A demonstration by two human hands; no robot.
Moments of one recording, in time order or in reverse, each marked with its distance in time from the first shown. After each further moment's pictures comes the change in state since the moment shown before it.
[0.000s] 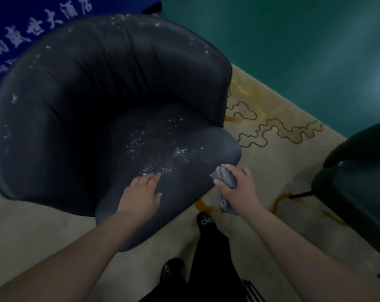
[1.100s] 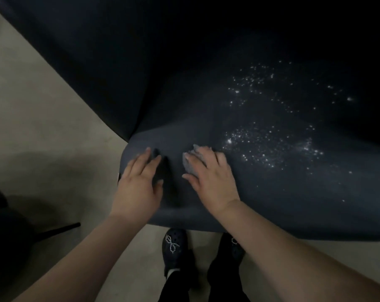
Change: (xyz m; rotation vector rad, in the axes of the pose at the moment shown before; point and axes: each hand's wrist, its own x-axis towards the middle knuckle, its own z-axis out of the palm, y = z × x) left_hand 0.007 -0.143 0.234 -0.464 0.294 -0.672; right_hand 0.089 0.037 0.357 -0.564 -0.494 -0.991
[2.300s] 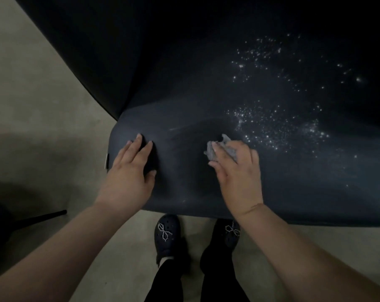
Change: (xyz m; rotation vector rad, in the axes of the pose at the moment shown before) left_hand -0.008 -0.018 0.020 -0.069 -0.066 -0.034; right_hand -0.039 0.038 0.005 -0.090 0.198 0.082
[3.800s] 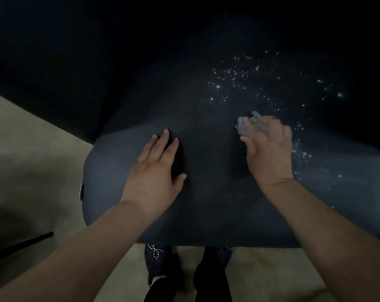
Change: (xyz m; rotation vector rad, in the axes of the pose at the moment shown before) left_hand 0.062 0.084 0.016 0.081 -0.010 0.200; right_hand 0.087 0.103 -0.024 -0.130 0.030 0.031
